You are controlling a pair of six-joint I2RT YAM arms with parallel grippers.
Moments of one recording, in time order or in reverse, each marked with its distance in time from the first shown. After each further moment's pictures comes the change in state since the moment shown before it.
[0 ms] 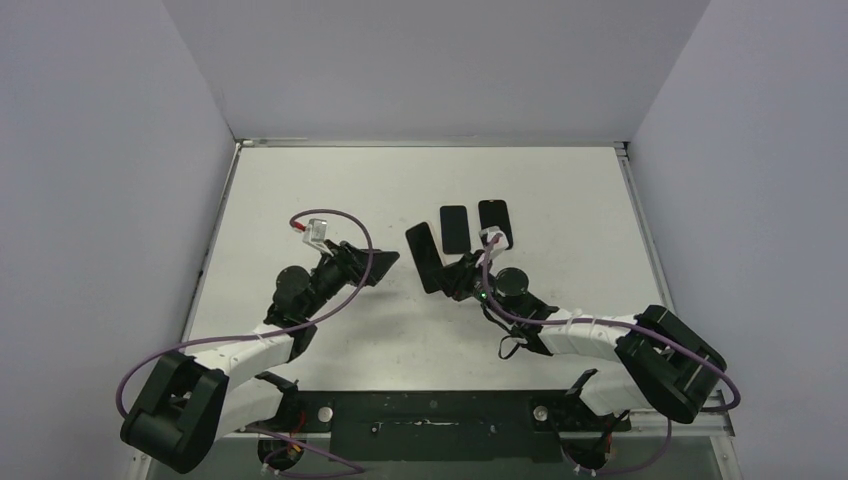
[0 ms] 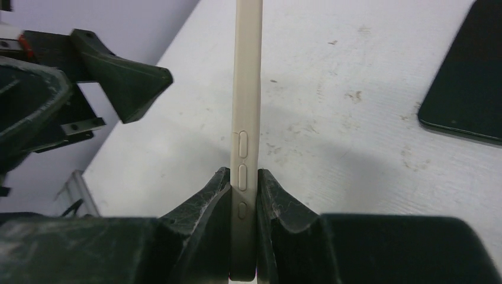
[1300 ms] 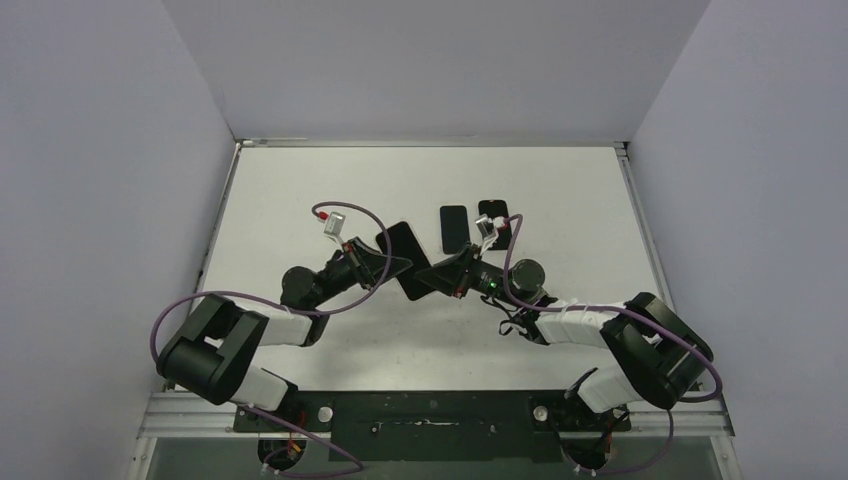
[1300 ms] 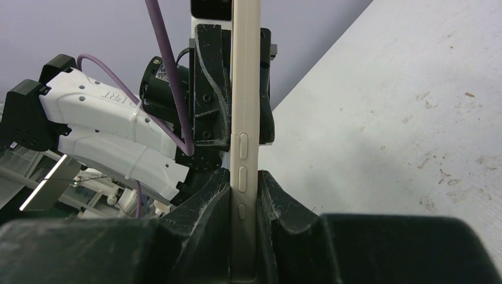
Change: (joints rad) left arm -0.018 0.328 0.046 0.585 0.365 -0.348; right arm -0.101 0.073 0.024 0.396 -0.548 0.357
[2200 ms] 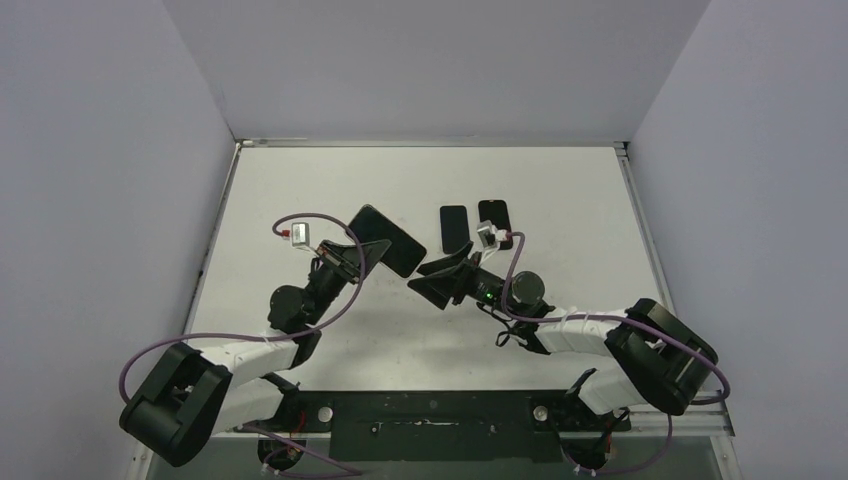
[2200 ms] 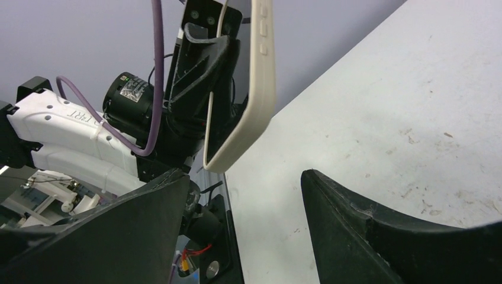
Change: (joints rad) left arm -0.067 -0.280 -0.084 -0.150 -0.460 -0.054; right arm 0.072 -0.043 -0.038 0.031 0.137 -0.148
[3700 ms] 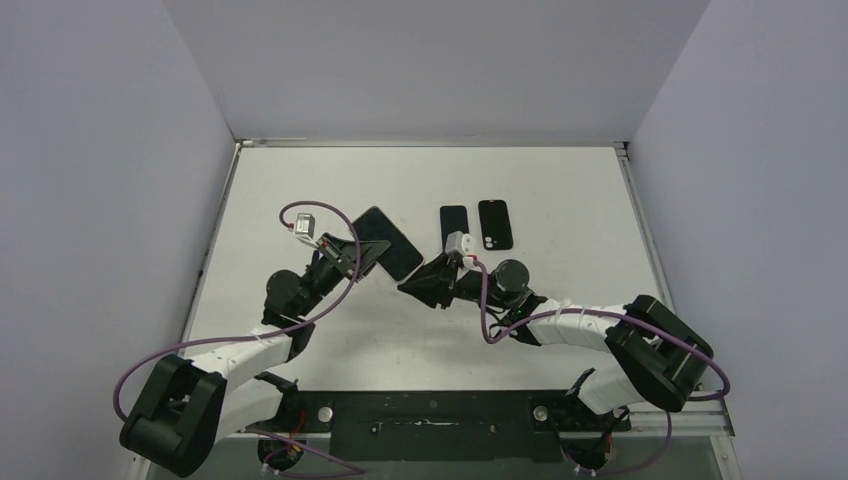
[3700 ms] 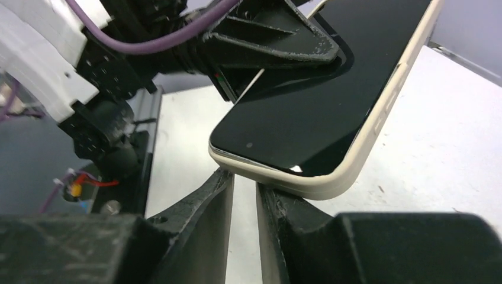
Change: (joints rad) left arm 0.098 -0.064 0.042 -0.237 0.173 -0.182; right arm 0.042 0.028 0.121 -0.122 -0.187 -0.563
